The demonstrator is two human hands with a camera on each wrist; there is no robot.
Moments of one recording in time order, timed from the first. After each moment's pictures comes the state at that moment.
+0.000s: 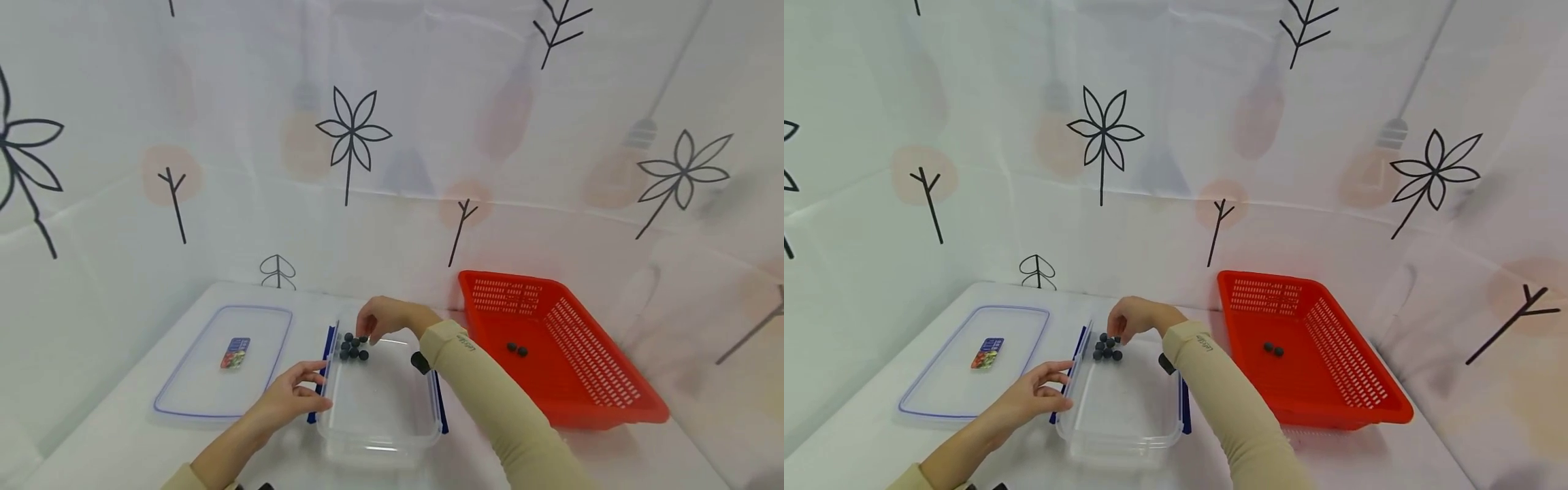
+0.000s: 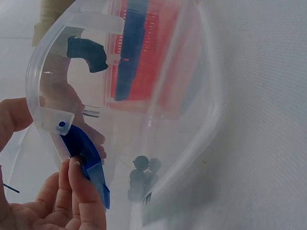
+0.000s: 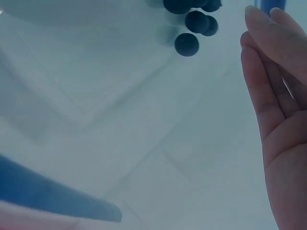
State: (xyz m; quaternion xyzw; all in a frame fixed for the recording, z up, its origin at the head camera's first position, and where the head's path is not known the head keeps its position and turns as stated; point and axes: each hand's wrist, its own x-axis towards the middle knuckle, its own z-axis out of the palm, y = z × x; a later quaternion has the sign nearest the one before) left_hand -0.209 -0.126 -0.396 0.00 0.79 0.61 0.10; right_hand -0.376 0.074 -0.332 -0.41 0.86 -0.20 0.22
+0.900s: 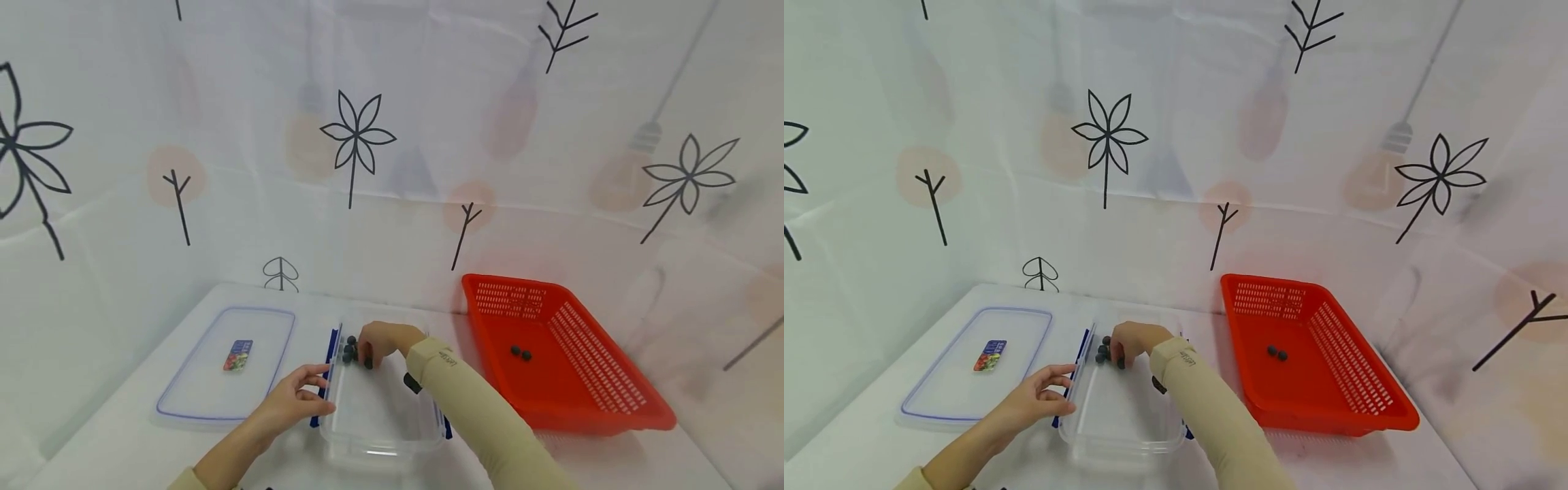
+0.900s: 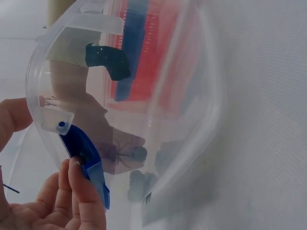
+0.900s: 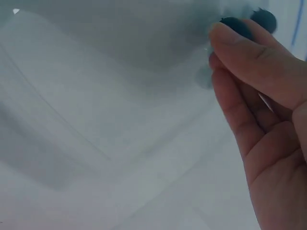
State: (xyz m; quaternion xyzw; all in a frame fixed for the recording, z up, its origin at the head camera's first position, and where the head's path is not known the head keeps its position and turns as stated) left_hand -0.209 -0.127 -0.395 0.00 0.78 0.62 0.10; right_hand -0.373 0.053 -0.368 -0.35 0.91 -0.05 0.22
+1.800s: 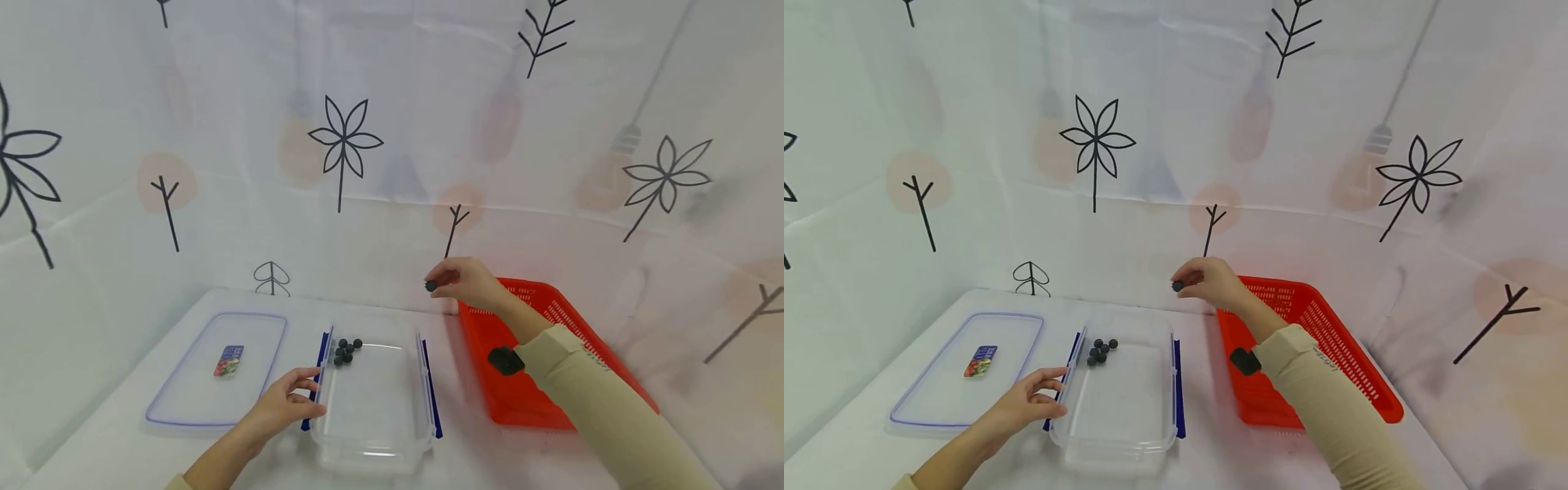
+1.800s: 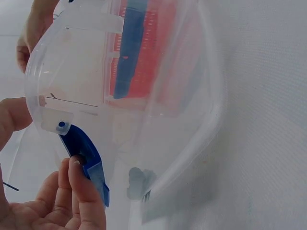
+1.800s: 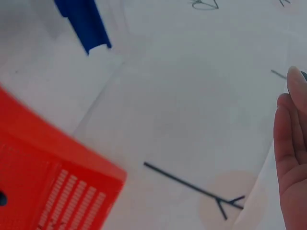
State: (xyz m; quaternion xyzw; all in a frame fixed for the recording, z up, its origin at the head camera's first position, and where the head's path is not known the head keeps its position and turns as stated) left_hand -0.205 -0.122 -0.393 0.00 0.78 0.61 0.09; right_hand -0.328 0.201 -0.247 -0.31 0.88 -0.36 -0.03
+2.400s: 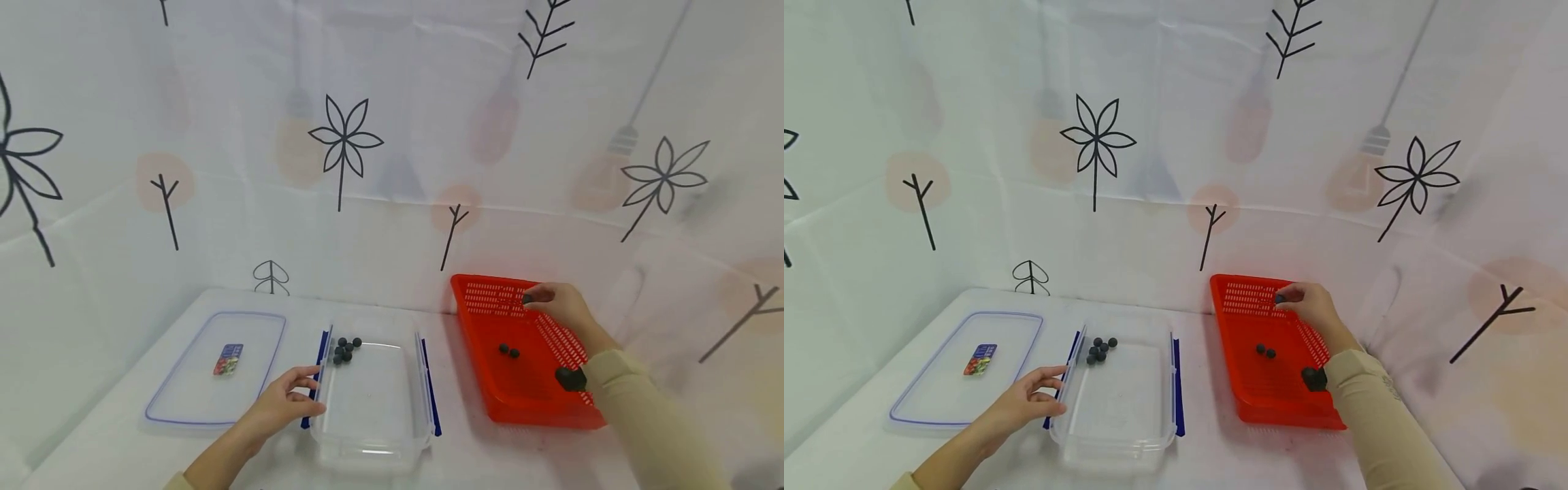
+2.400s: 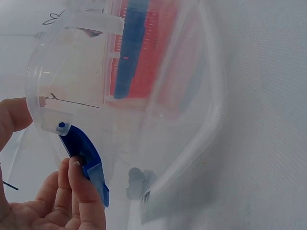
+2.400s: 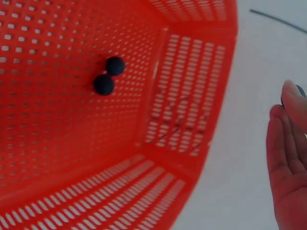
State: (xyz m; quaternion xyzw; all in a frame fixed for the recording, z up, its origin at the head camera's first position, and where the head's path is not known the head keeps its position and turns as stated) left_hand -0.205 -0.124 -0.396 0.00 0.78 0.61 0.09; right_hand -0.338 0.358 -0.294 -0.12 0.94 -0.30 -0.10
